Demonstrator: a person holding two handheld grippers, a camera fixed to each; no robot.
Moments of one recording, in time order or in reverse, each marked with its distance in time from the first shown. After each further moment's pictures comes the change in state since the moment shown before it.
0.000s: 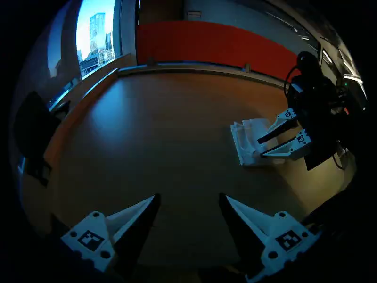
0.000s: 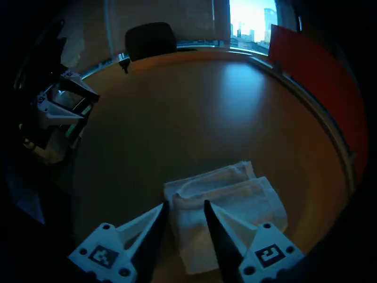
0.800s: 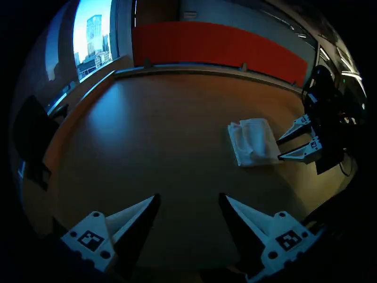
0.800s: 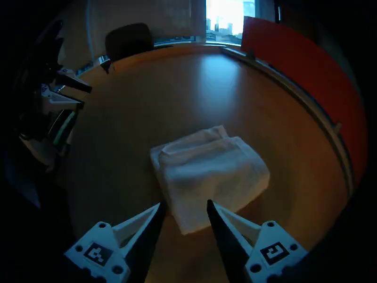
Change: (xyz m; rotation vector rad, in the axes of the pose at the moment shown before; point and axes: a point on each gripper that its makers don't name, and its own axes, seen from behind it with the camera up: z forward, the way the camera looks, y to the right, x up) left arm 0.004 0.005 0.001 -0.011 0.004 0.023; right arm -0.061 0.013 -0.044 -0.130 -0.023 0.112
